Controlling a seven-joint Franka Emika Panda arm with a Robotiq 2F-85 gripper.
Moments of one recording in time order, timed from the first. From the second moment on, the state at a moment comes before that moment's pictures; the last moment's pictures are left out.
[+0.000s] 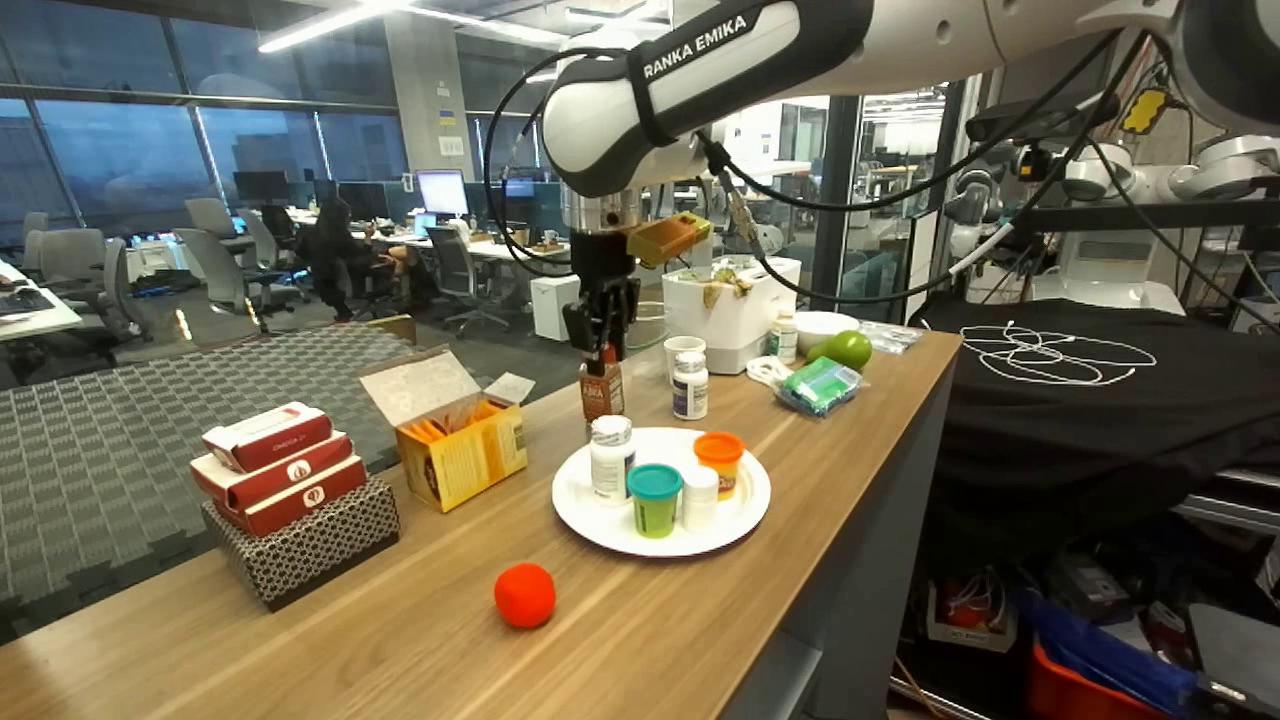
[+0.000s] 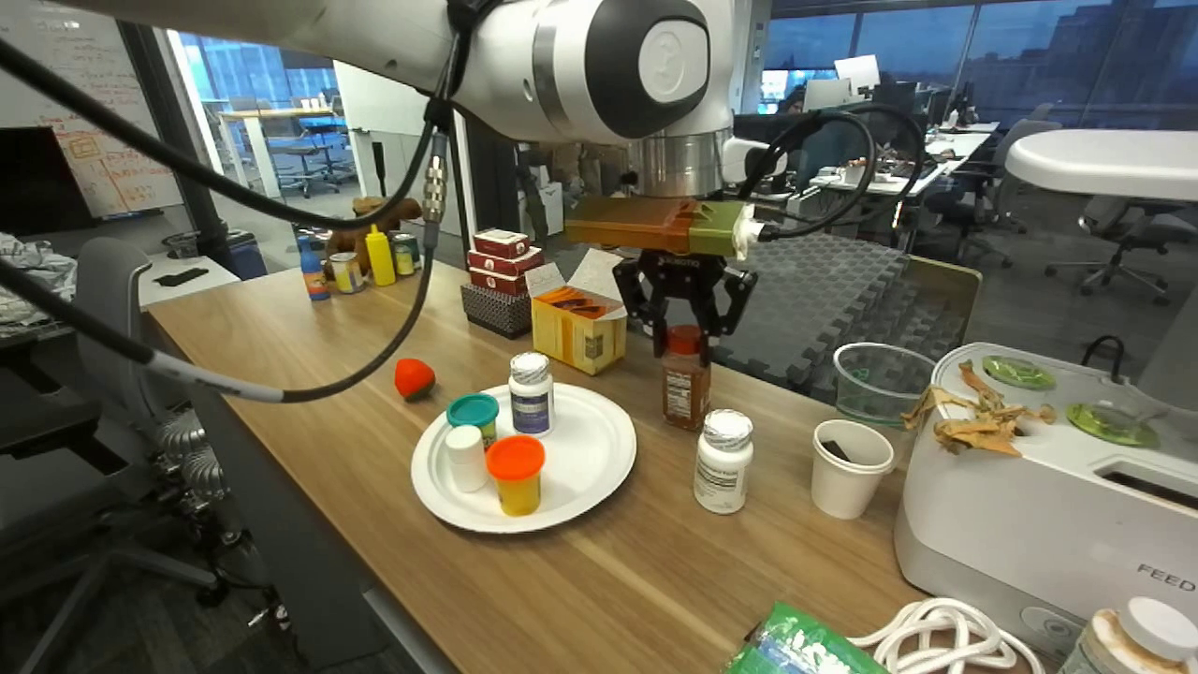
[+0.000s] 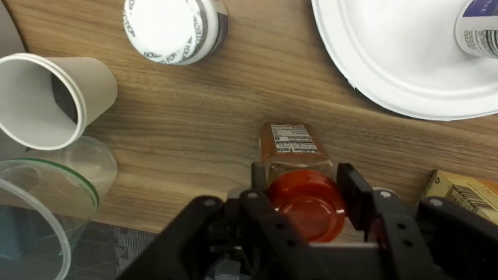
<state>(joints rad) -0.06 0.95 0.01 -0.89 -0.09 1.94 -0.24</state>
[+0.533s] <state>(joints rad) -0.06 0.95 -0.01 -0.89 -0.09 1.95 -0.17</state>
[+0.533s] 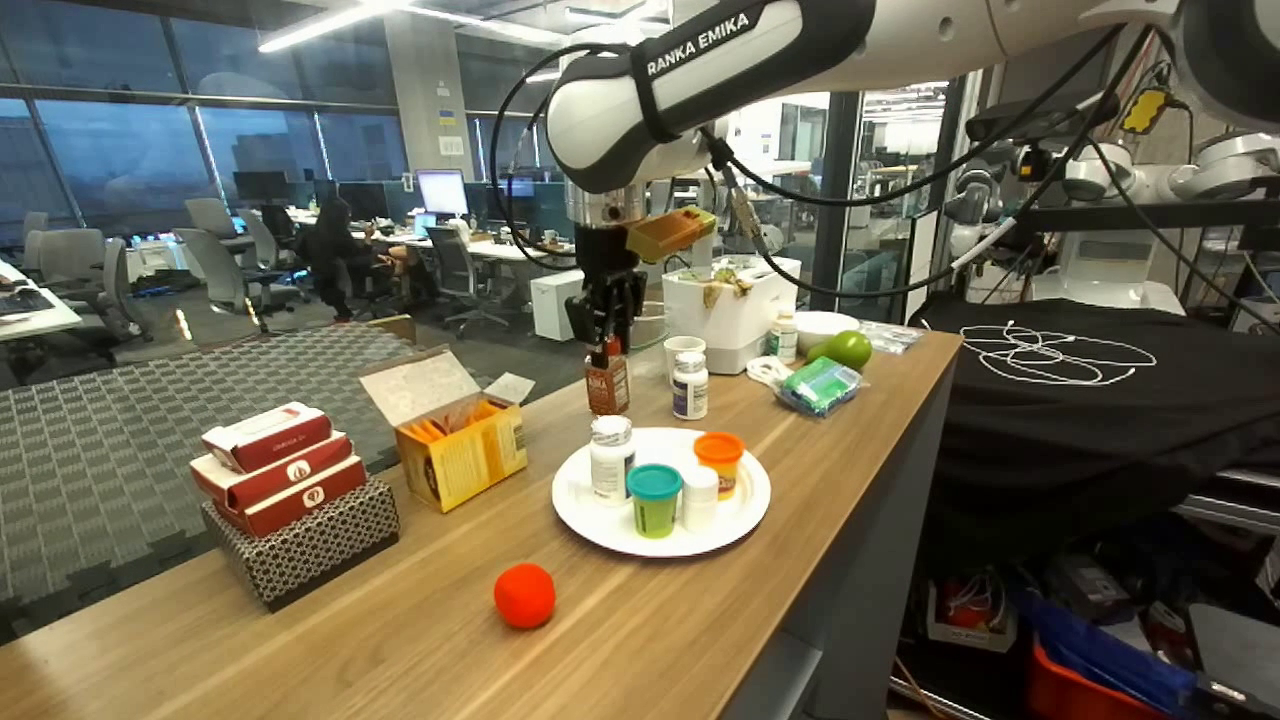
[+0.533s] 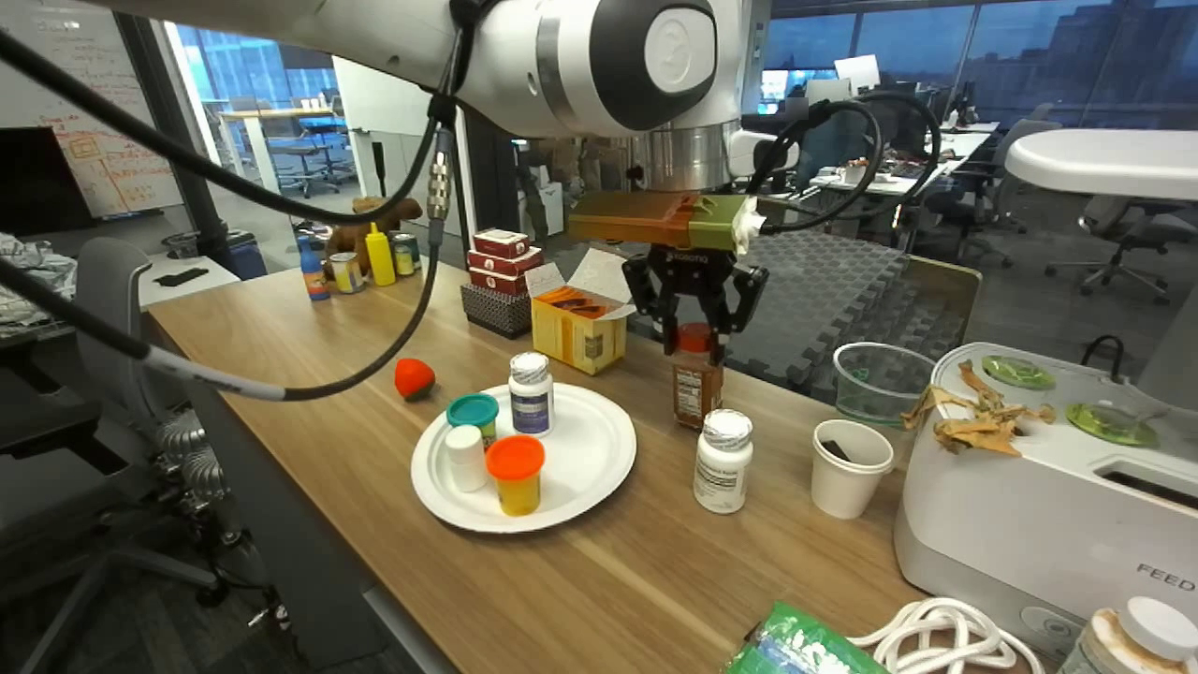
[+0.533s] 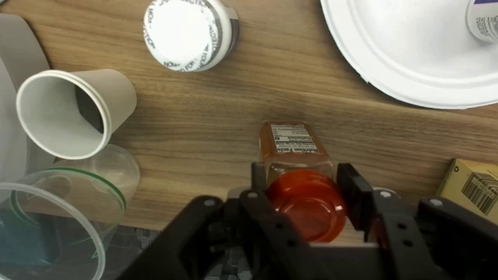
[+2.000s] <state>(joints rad) 0.01 0.49 -0.02 -1.56 -0.10 2.13 0.00</state>
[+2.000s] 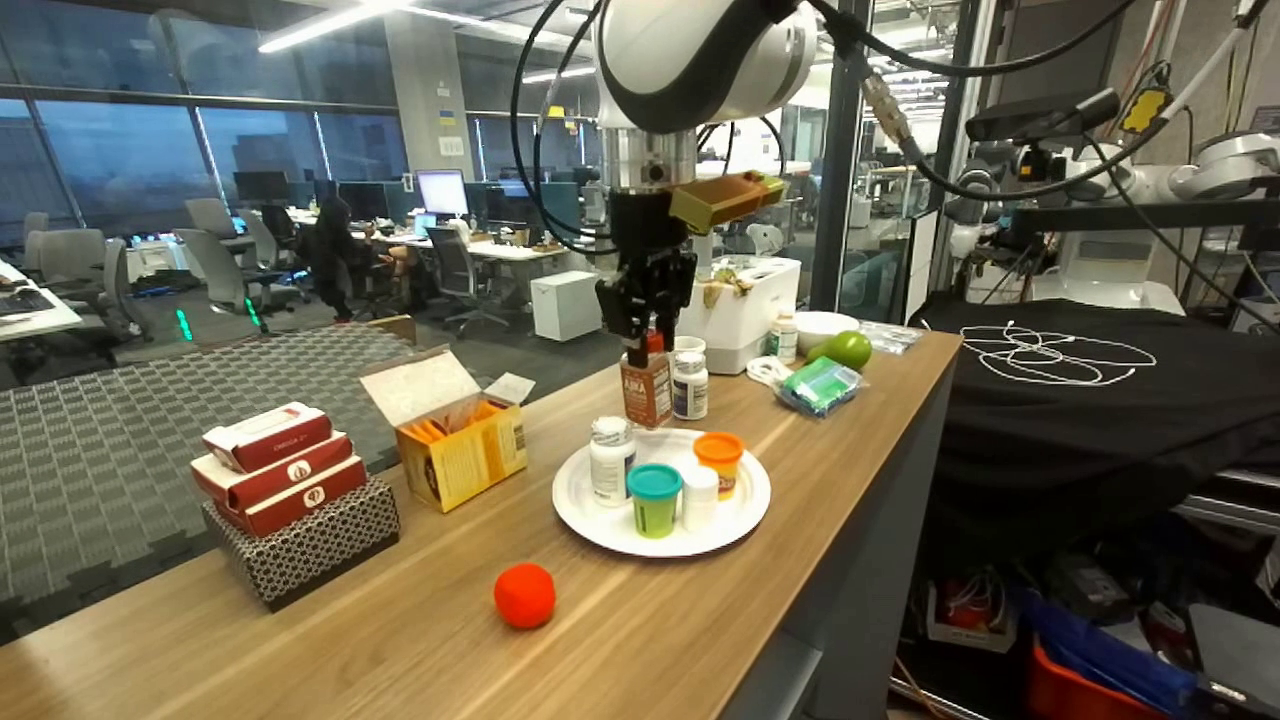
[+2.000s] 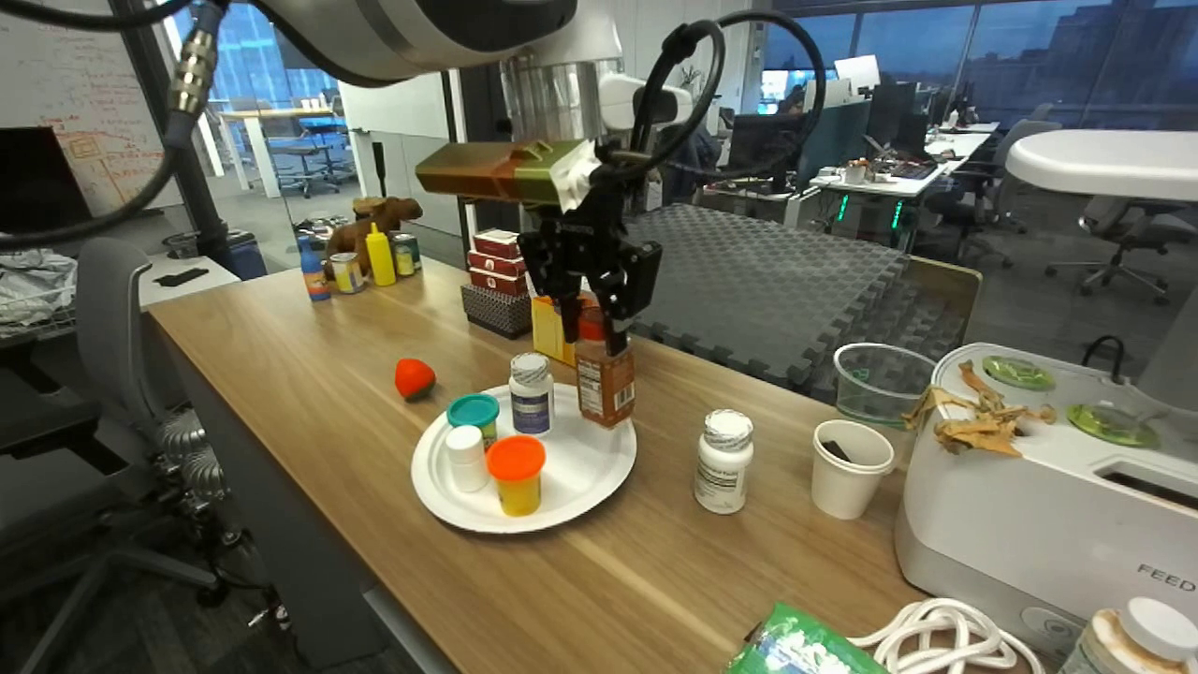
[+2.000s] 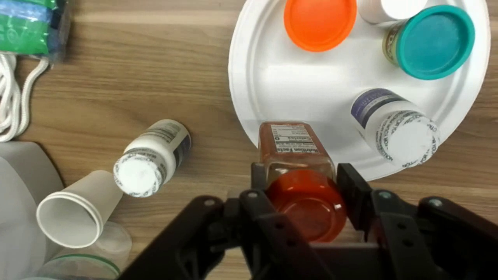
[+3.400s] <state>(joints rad) 0.00 0.40 -0.01 -1.75 -0.06 2.30 0.00</state>
